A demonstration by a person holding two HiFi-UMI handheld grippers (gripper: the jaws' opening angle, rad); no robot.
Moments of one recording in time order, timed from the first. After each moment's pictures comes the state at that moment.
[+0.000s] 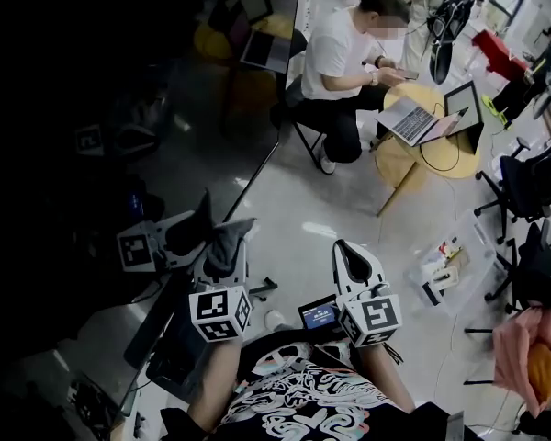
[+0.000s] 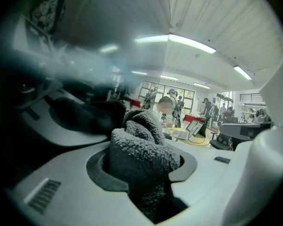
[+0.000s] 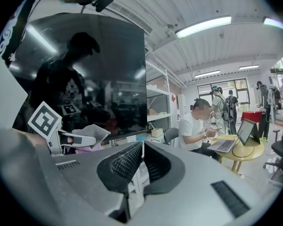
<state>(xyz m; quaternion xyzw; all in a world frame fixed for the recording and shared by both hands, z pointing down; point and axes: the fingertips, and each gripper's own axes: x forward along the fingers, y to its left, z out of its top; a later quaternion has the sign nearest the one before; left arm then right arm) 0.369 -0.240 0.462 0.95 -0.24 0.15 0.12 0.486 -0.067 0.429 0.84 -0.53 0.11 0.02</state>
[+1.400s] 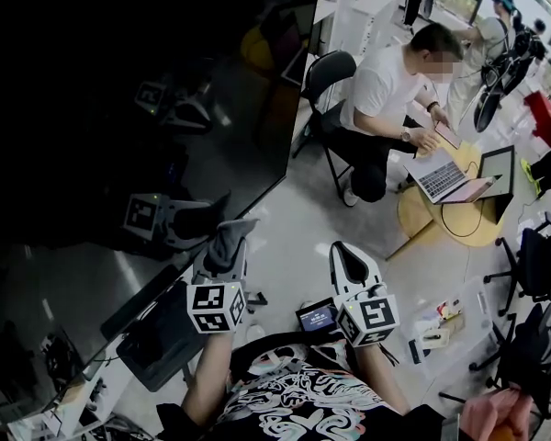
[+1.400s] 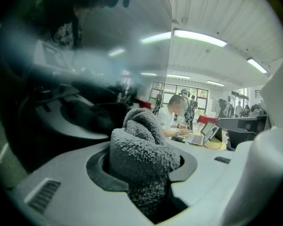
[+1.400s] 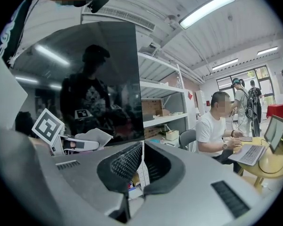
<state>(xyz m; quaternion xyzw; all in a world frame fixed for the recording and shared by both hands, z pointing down) 0.433 -0.252 0.454 0.93 -0.32 0.14 0.11 0.580 -0.112 0.413 0.76 -0.64 0.11 0.00</state>
